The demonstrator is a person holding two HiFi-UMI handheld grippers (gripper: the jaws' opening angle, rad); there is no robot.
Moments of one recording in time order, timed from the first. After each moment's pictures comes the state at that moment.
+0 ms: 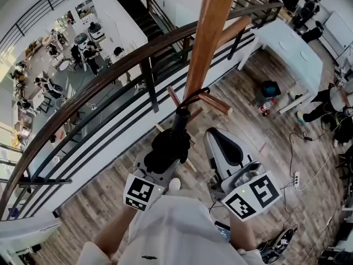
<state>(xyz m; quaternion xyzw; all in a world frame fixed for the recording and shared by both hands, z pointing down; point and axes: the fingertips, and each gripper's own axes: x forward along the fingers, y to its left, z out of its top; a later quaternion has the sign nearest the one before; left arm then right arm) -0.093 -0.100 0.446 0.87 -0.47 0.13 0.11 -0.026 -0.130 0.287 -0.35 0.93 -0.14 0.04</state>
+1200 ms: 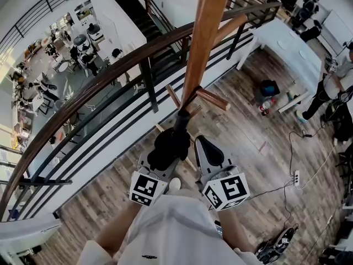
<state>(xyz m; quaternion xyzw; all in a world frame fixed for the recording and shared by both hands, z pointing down) -0.089 -0.105 0.472 0.86 -0.48 0.13 0.10 -0.028 -0.131 0.385 -0.40 0.91 -0.11 -0.02</state>
